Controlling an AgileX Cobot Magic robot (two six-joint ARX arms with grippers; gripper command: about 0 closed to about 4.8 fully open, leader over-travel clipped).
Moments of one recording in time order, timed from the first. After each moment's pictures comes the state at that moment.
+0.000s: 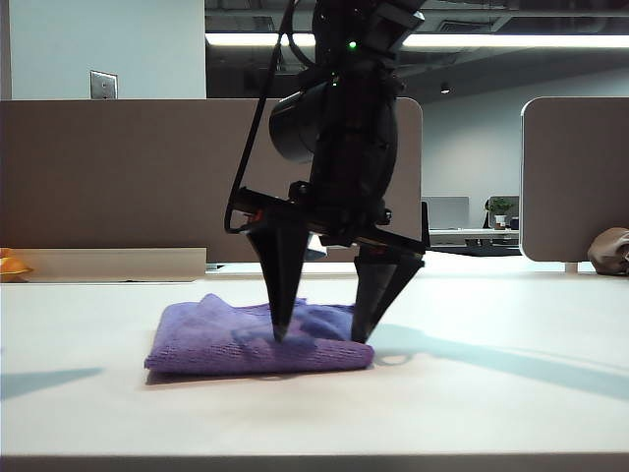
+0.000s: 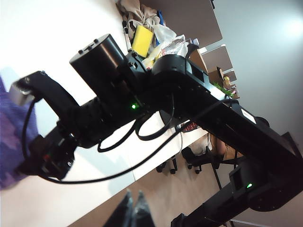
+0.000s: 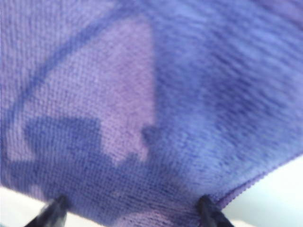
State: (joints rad) left arm -0.04 0.72 0.75 -0.35 0.98 -0.76; right arm 0.69 2.14 1.75 -1.17 -0.25 0.16
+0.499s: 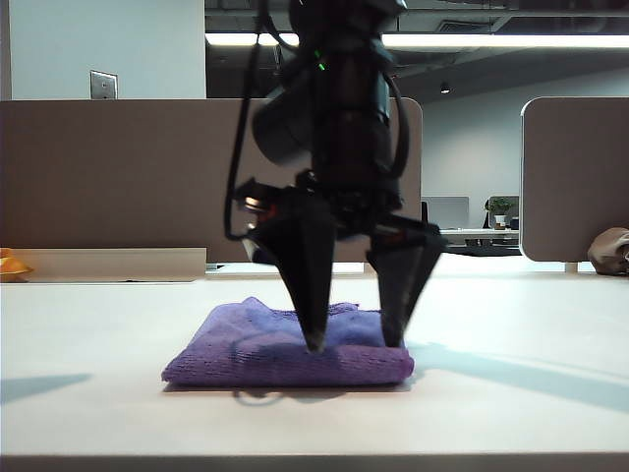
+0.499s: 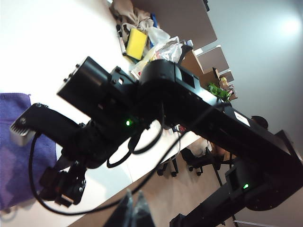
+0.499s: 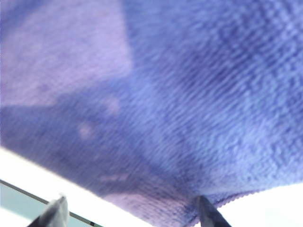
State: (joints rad) left arm -0.04 0.66 0.75 -0.36 0.98 -0.76; right arm 0.75 2.13 1.75 -1.36 -0.18 0.10
